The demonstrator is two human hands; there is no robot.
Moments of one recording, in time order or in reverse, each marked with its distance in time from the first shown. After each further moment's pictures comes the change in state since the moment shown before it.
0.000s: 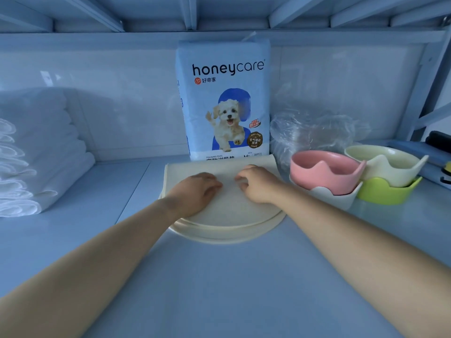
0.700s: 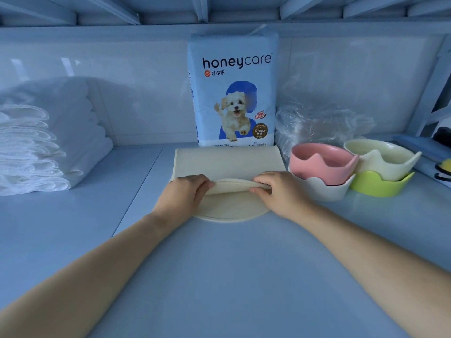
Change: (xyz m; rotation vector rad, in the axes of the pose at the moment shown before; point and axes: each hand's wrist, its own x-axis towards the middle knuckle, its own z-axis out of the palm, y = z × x) left_hand -0.078 0.033 -0.018 -0.054 0.301 -0.100; right_hand -0.094 -0.003 -0.019 0.162 0.243 -0.206
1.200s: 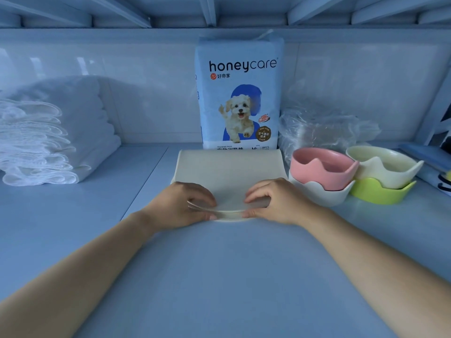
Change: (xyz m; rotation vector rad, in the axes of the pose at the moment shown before) left_hand -0.015 -0.005 -0.018 -0.225 -0.231 0.099; right_hand -0.005 -0.003 -0.013 0.055 -0.279 0.000
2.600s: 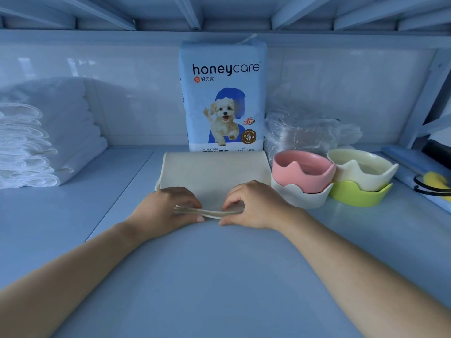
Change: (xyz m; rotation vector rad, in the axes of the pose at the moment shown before) left_hand -0.005 0.019 0.009 0.103 0.052 -0.062; right_hand -0.002 -0.016 -0.008 -0.118 -0.079 -0.056
